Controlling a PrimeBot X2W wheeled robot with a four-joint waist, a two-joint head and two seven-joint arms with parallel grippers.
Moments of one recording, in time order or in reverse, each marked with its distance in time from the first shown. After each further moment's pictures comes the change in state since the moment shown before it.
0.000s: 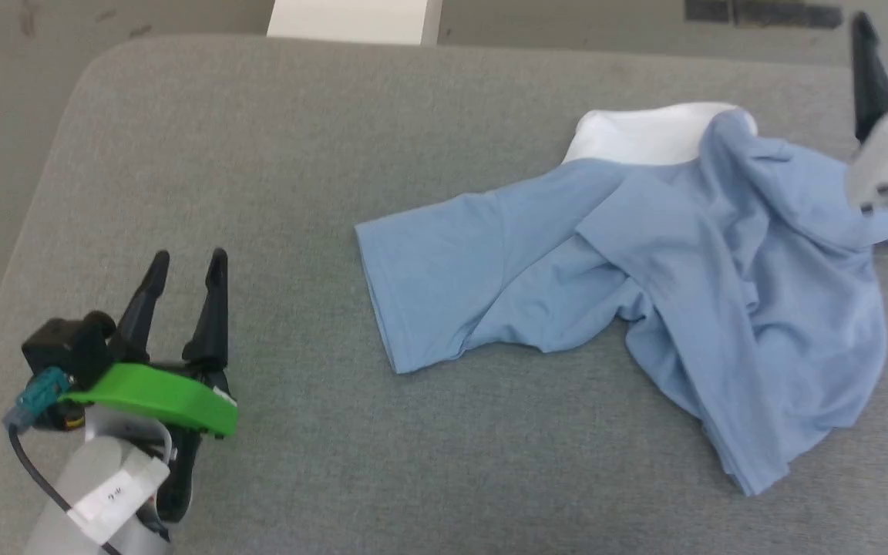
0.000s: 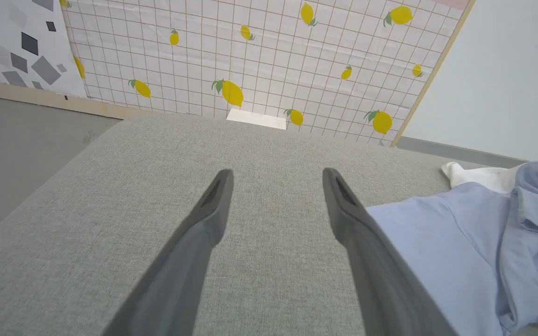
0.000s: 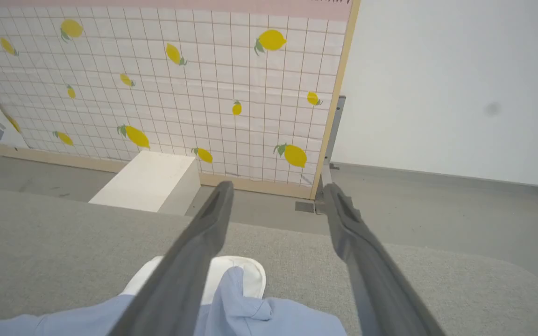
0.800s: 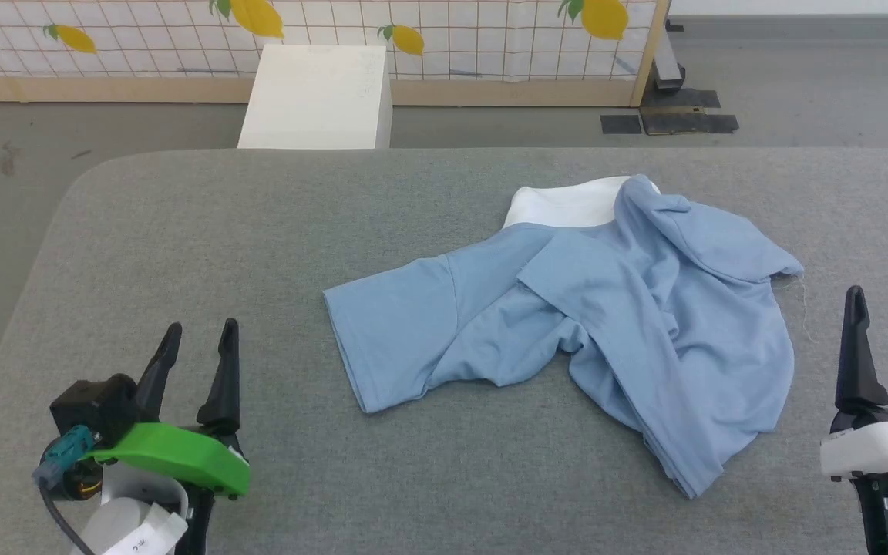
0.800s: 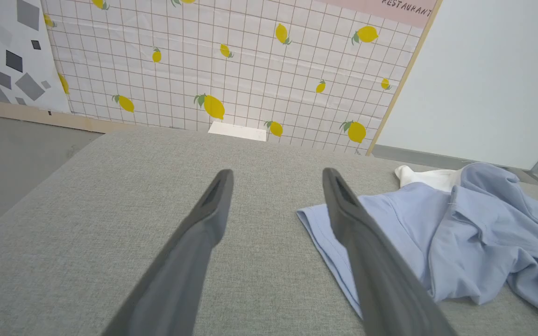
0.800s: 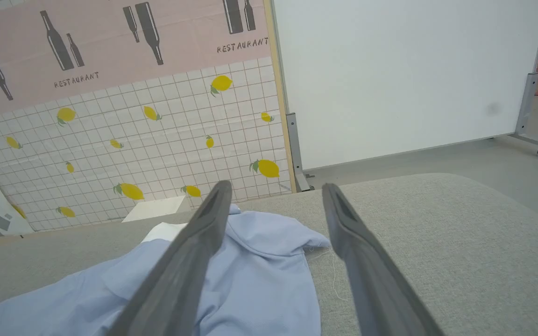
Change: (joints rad) left arm 0.135 -0.009 -0.020 -0.033 0.004 0.071 0.017; right arm 0.623 0.116 -0.082 -0.169 0.177 0.000 -0.444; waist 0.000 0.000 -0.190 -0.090
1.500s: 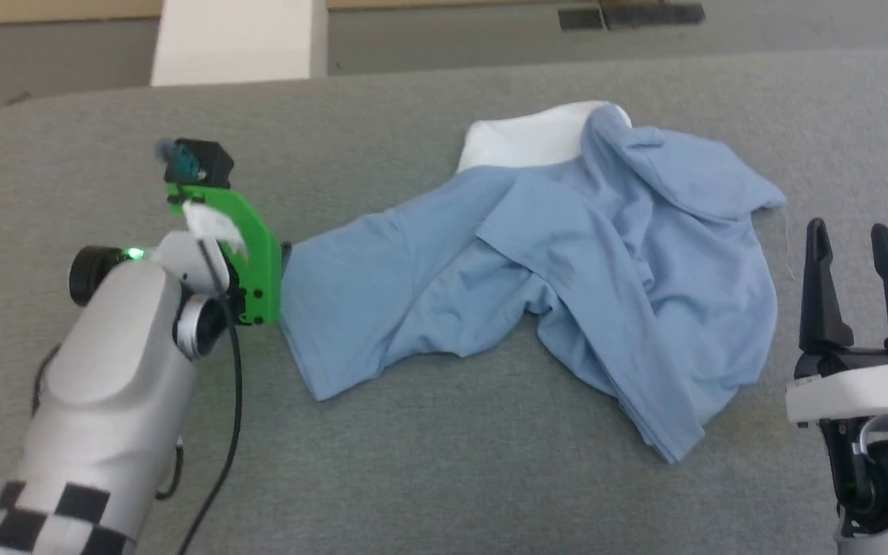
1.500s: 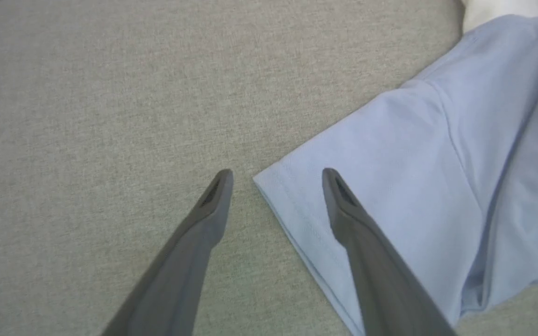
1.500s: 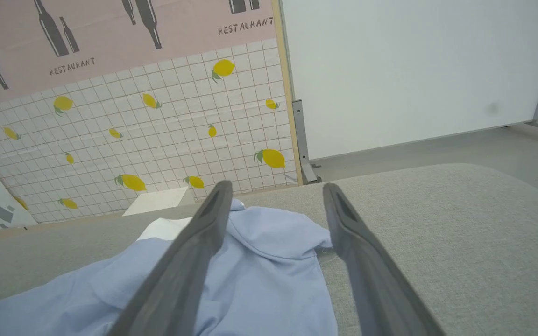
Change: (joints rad) left arm -0.610 0.010 -0.218 0.383 0.019 0.020 0.839; right arm -0.109 0.002 0.092 -0.015 0.025 0.000 0.000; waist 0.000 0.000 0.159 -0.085
